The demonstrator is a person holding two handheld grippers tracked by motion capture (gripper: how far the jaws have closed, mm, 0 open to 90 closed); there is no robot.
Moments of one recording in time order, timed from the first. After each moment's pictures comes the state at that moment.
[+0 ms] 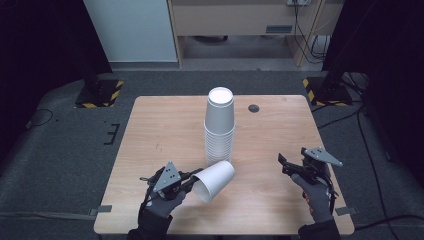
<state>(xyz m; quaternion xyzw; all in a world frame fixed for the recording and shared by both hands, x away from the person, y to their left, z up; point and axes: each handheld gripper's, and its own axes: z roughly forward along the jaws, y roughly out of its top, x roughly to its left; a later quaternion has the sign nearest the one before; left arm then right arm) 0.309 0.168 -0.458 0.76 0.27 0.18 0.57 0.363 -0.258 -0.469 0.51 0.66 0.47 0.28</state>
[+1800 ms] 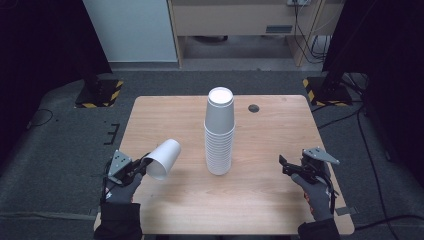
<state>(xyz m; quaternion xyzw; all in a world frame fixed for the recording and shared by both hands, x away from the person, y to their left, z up) 0.329 0.281 -0.447 0.69 0.46 0.27 0.49 0.369 -0.261 -0.478 0.53 0.68 0.43 0.28</state>
